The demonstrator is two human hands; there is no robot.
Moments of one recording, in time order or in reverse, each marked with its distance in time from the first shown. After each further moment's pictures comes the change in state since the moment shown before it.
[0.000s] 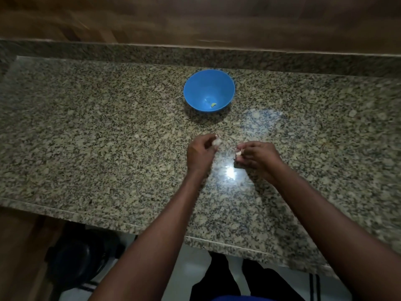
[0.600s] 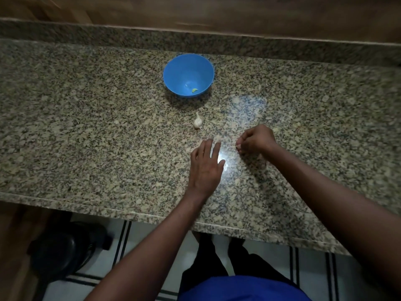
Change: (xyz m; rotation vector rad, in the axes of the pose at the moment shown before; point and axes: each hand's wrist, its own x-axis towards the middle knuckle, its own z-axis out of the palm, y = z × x) left_hand -0.086 -0.032 0.055 0.791 -0.122 0.490; right_hand -0.002 -0.010 -0.054 -0.700 0.085 -0.093
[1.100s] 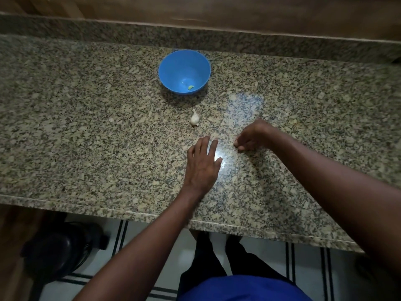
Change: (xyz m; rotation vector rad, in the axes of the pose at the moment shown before) left_hand 0.001 -0.005 -0.004 0.004 -0.074 0.007; right_hand 0.013 -0.026 -0.009 0.099 -0.158 0.312
